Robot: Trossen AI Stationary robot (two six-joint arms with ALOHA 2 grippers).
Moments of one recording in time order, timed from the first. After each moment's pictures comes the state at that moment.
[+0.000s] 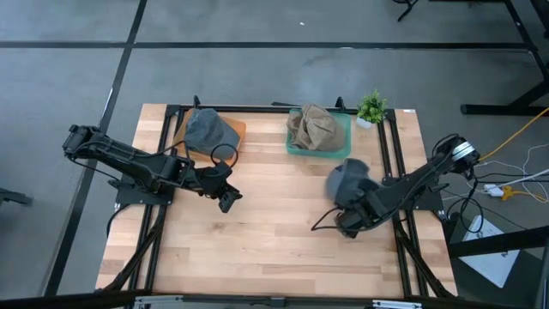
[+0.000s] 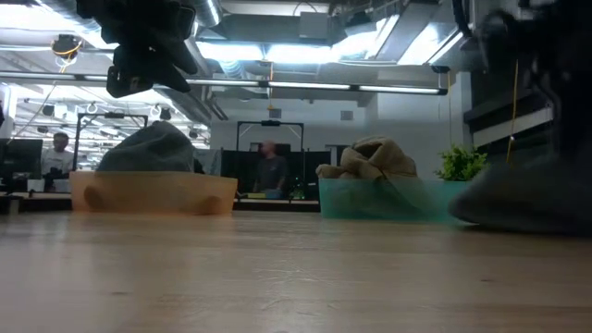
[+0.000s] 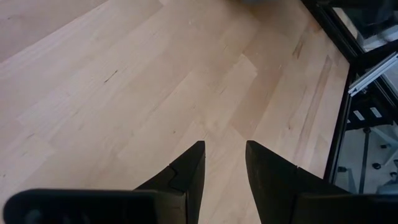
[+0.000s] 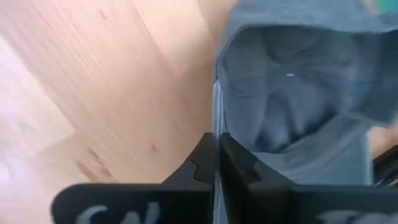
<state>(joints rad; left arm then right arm) -0.23 1.09 0.74 -0.38 -0.18 -0.96 0.52 1.45 1.01 -1.17 0.26 1.02</state>
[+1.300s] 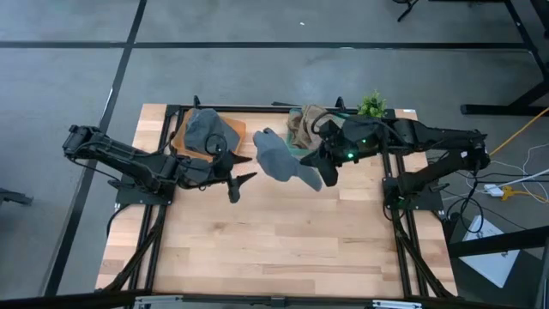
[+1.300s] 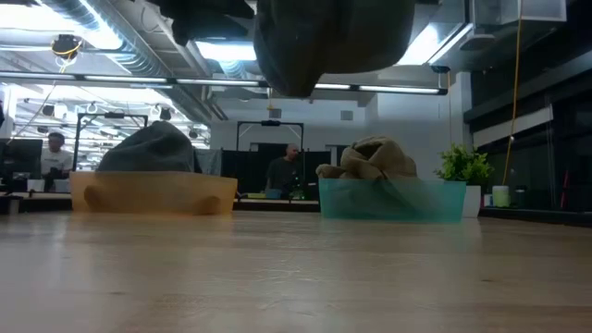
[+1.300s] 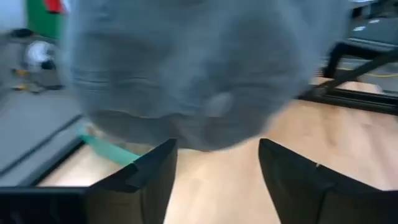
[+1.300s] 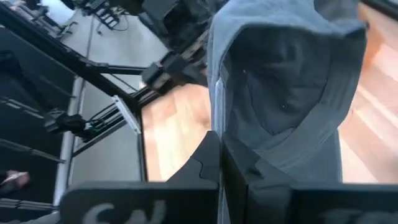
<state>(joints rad) -0.23 1.09 0.74 0.06 -0.58 -0.19 0.04 1.31 1.54 -0.71 0.00 0.58</state>
